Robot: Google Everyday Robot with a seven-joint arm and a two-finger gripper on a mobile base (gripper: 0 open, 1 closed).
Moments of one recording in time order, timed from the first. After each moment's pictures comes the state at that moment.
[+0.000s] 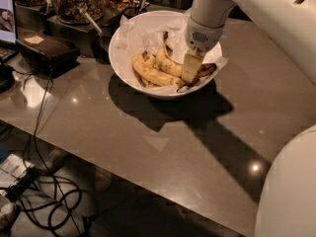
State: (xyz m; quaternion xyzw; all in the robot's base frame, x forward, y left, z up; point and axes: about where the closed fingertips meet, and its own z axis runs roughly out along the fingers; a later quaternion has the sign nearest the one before) arm 0.625 -0.106 0.882 -0.55 0.83 0.02 0.09
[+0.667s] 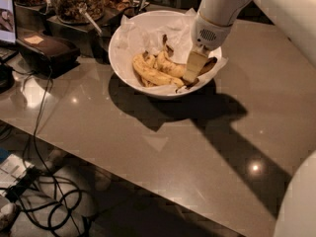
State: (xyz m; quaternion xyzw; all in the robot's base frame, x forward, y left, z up) arm 0.619 -0.108 0.895 -0.56 0.82 0.04 0.13
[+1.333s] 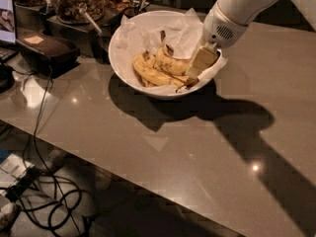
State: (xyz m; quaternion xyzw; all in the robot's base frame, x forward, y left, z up) arm 0.603 -0.112 0.916 -0.59 0.78 0.10 0.20
